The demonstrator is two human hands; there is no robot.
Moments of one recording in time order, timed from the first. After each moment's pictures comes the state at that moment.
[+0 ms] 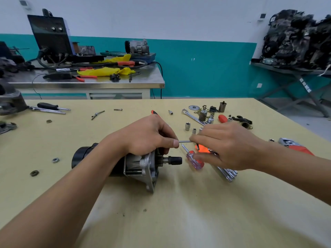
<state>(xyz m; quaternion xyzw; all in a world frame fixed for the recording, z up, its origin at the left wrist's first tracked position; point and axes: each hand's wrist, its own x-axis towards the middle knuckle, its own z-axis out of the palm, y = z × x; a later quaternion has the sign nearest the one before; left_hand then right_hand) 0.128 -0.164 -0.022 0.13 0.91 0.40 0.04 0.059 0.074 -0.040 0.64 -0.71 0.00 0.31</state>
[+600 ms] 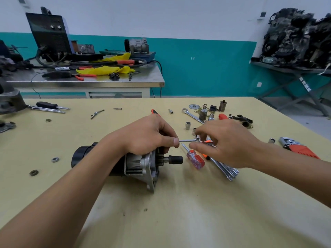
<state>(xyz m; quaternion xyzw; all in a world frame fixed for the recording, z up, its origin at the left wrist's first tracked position) 0.125 -0.167 -0.024 0.13 0.91 0.39 0.04 0.065 0.064 -0.042 0.47 -0.85 0.10 0.20</state>
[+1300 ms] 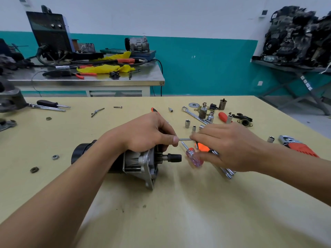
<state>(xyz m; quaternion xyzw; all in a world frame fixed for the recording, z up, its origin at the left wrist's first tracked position) 0.126 -0.166 -0.023 0.12 0.91 0.39 0.05 0.069 0.077 -0.042 0.61 -0.74 -0.01 0.28</state>
